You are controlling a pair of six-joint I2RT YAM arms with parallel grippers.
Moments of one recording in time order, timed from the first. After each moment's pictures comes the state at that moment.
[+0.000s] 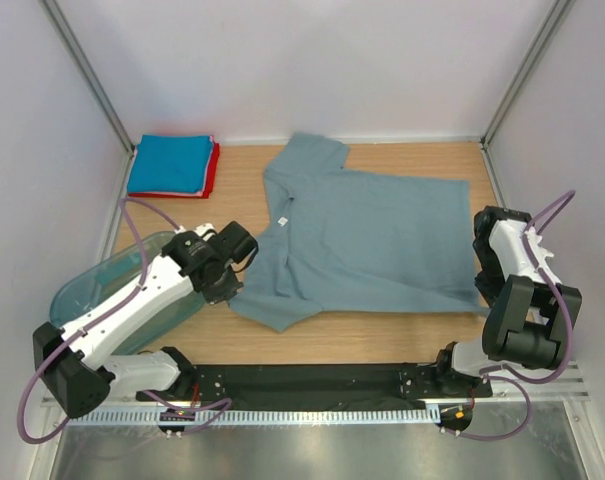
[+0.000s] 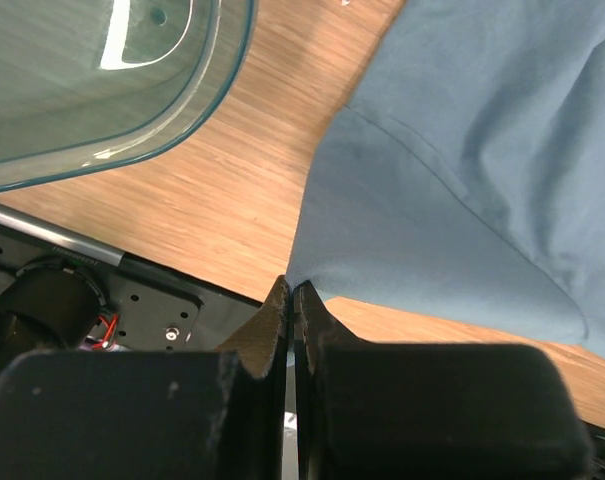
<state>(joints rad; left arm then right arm) -0.74 1.19 1.11 -1.30 -0.35 -1.18 -0.28 1.44 0.99 -1.31 0.62 0.95</state>
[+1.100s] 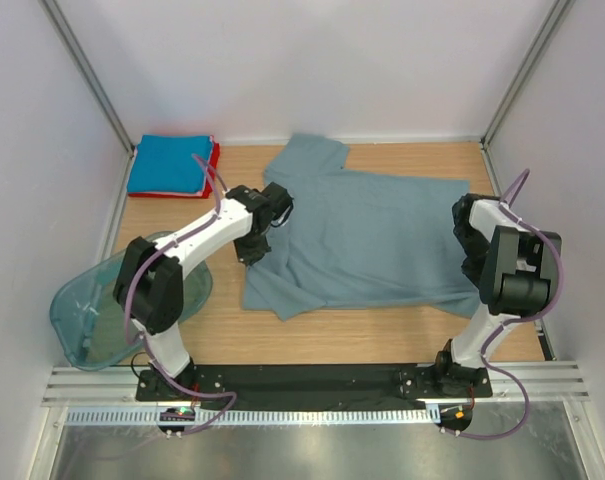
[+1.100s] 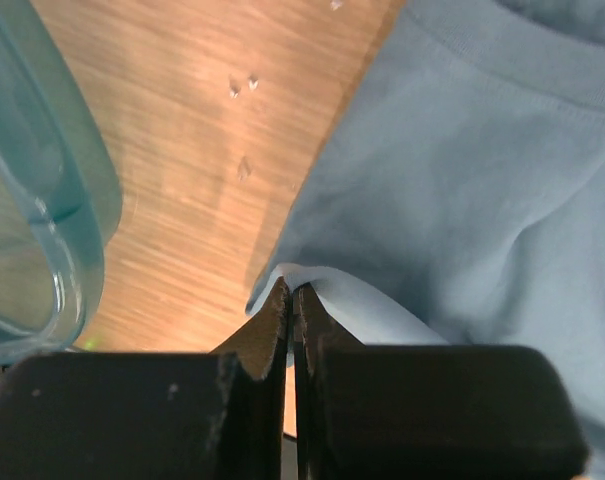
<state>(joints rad) -0.63 1.75 1.41 -1.16 -0.39 -0.93 -0.17 1.75 1.12 -1.18 0.70 0.82</state>
